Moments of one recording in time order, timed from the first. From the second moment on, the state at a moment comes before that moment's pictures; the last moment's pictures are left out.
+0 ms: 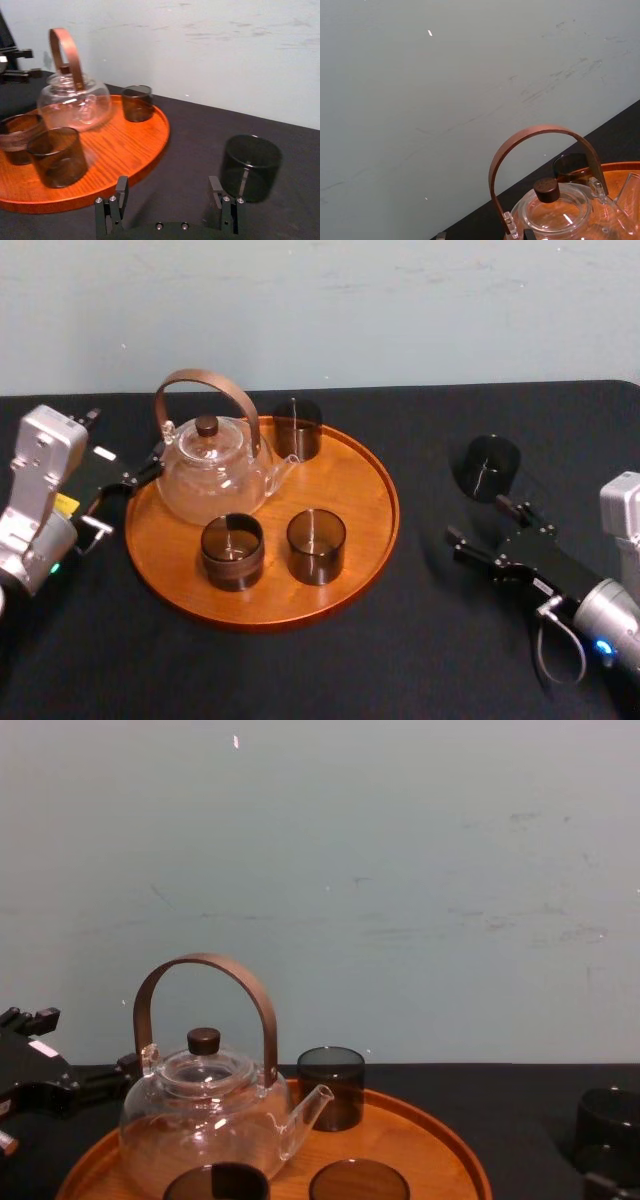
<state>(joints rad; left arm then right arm) -0.20 0.60 0.45 -1.41 -0.25 -0.12 0.03 -0.05 0.47 -0.22 -1.49 0.41 -0.10 0.41</state>
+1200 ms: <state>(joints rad) -0.20 0.60 0.45 -1.41 -0.25 -0.12 0.03 0.17 0.42 -0.18 -1.26 0.38 -0.01 0.40</state>
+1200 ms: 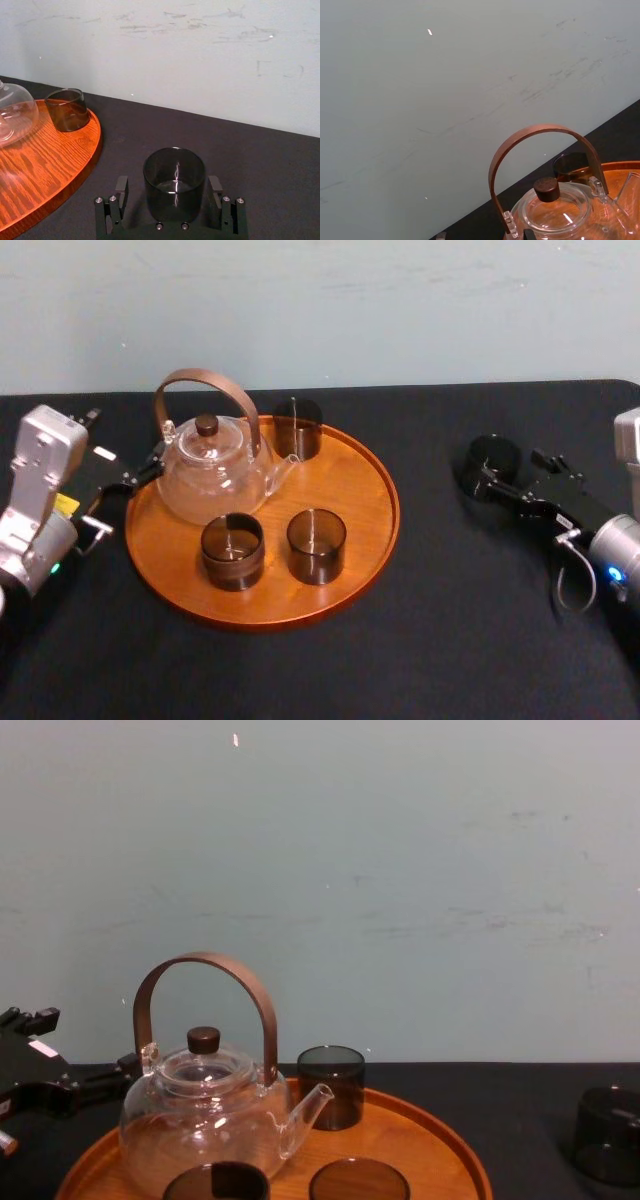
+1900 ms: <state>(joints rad) -0.20 0.60 0.45 -1.41 -0.25 -0.12 0.03 0.23 0.40 -0.21 -1.19 0.36 0.00 0.41</state>
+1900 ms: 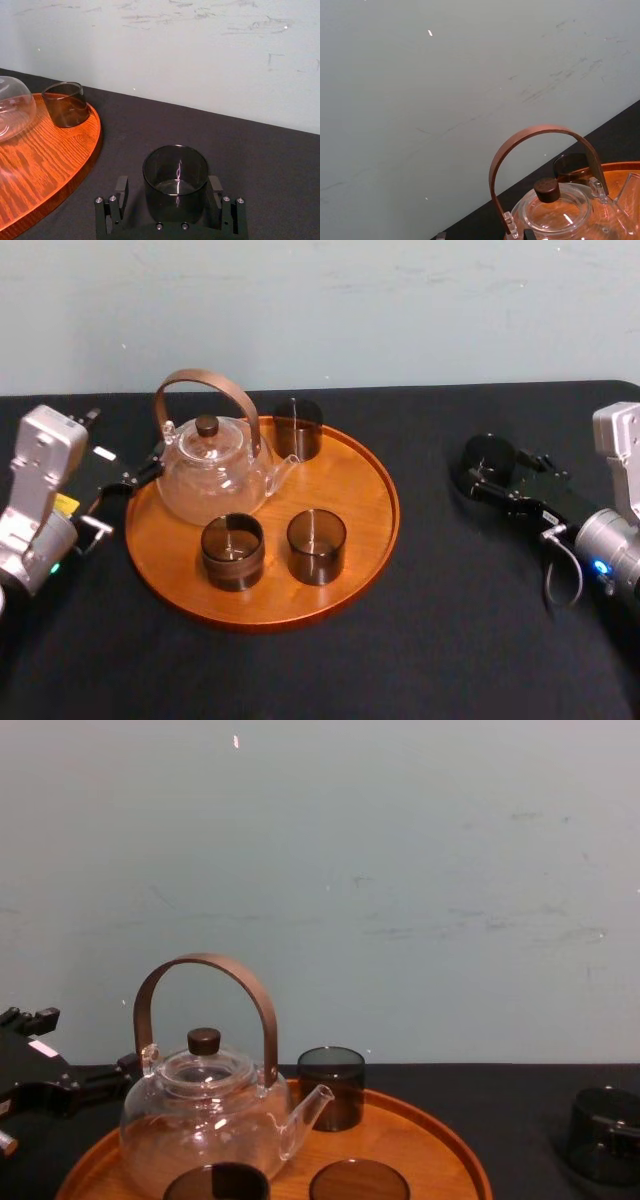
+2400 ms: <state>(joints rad) -0.20 0.60 0.45 -1.41 -0.25 -0.12 0.03 0.24 0.40 -0.20 -1.18 0.35 0.00 0.40</state>
